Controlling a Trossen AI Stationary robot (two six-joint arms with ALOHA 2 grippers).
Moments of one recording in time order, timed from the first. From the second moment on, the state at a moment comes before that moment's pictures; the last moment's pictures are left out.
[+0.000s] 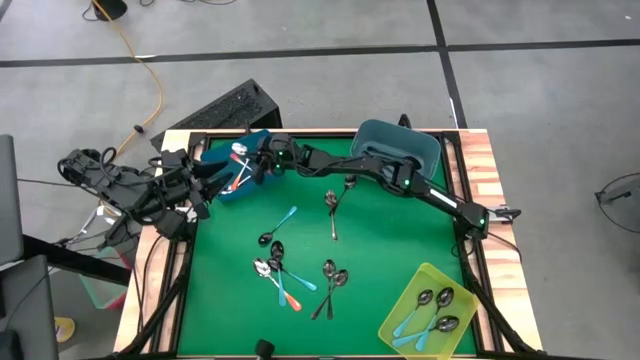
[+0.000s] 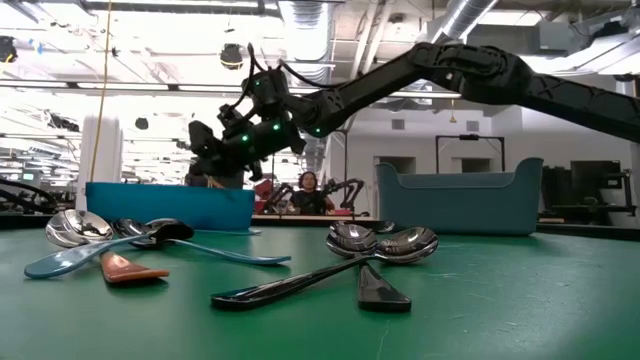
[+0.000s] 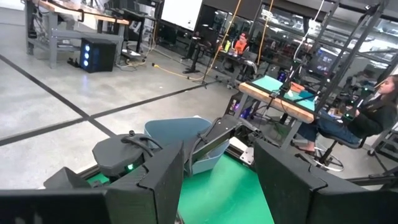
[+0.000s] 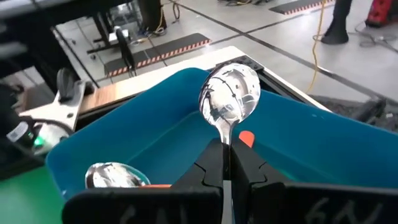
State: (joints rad) left arm -0.51 0.71 1.04 -0.49 -1.02 -0.49; right arm -0.31 2.69 2.33 0.11 -0.02 0.18
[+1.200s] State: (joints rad) left arm -0.51 0.71 1.04 -0.55 -1.02 -0.55; right arm -0.29 2.72 2.32 0.05 0.03 0.28
